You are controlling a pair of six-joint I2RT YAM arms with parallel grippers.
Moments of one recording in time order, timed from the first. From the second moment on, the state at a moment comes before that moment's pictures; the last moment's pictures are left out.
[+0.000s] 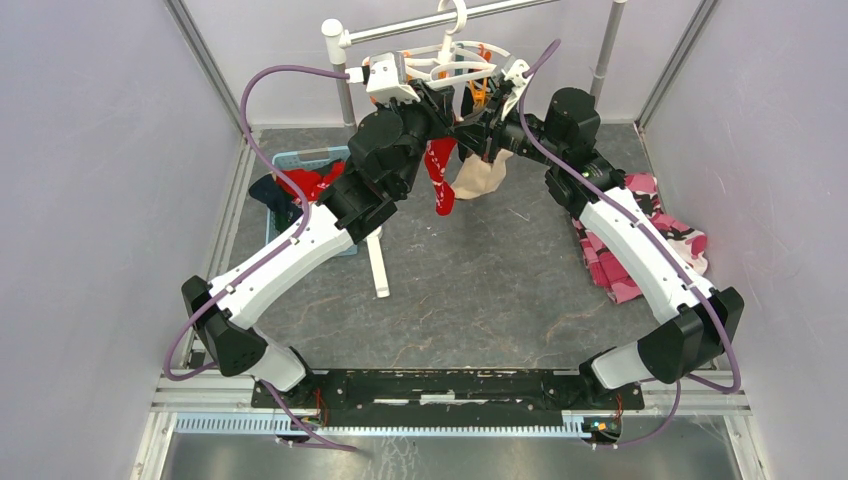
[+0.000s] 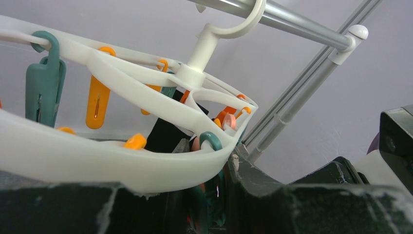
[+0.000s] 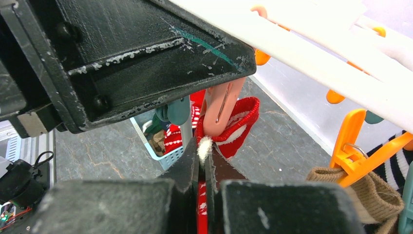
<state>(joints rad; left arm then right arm) -0.84 1.51 1.62 0.10 -0.57 -0.38 0.45 1.45 1.49 0.02 -0.62 0.04</state>
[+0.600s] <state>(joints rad) -0.84 1.51 1.62 0.10 -0.57 -0.38 0.45 1.45 1.49 0.03 -0.62 0.04</state>
